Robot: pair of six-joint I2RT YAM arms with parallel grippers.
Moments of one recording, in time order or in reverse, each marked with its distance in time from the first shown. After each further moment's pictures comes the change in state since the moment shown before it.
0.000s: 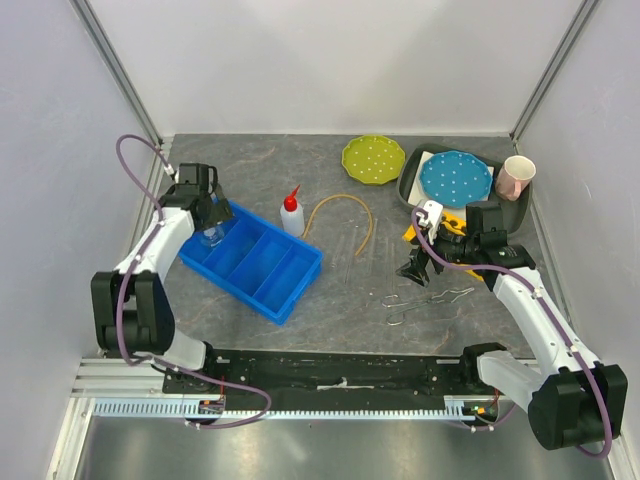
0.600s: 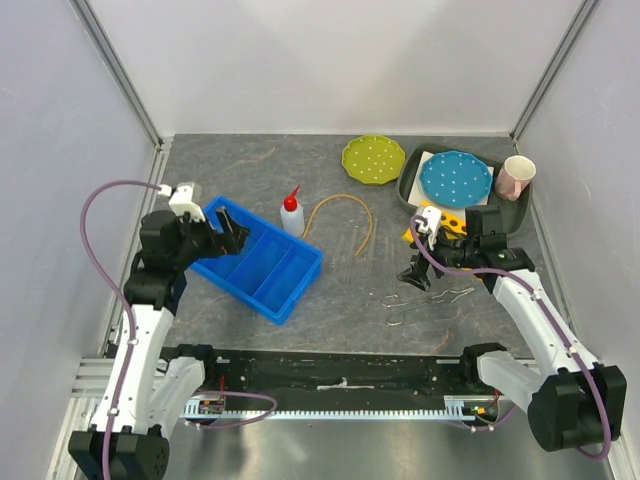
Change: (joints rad) left arm 0.000 -0.722 -0.287 0.104 0.552 0.163; right arm -0.007 -0.010 -0.027 -0.016 -0.023 -0.061
